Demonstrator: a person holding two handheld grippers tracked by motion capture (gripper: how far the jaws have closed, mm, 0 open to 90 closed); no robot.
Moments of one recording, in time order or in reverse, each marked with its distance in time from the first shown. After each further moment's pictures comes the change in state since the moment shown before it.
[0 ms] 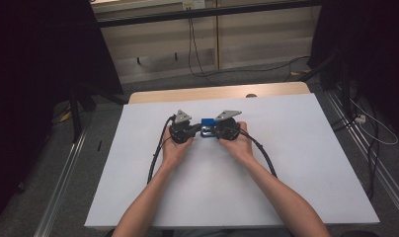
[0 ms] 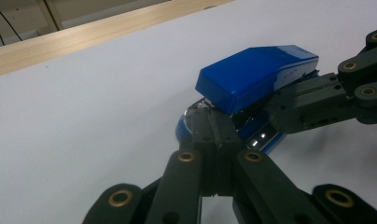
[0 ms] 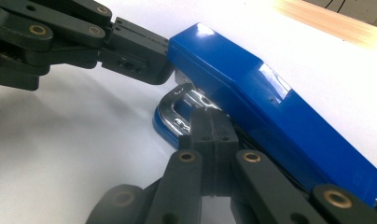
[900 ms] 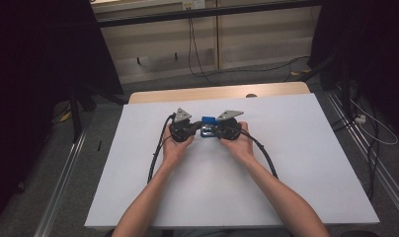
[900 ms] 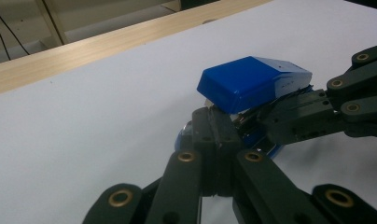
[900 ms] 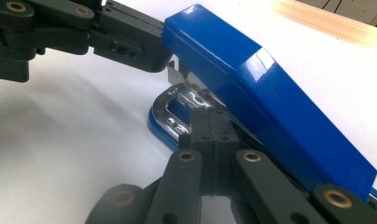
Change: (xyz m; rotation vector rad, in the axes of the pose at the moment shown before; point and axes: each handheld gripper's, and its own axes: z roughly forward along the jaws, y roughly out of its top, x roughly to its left) left arm -0.002 0.007 -0.003 -0.032 0.005 0.004; right arm -0.003 -0.003 0.000 -0.016 -0.007 0.014
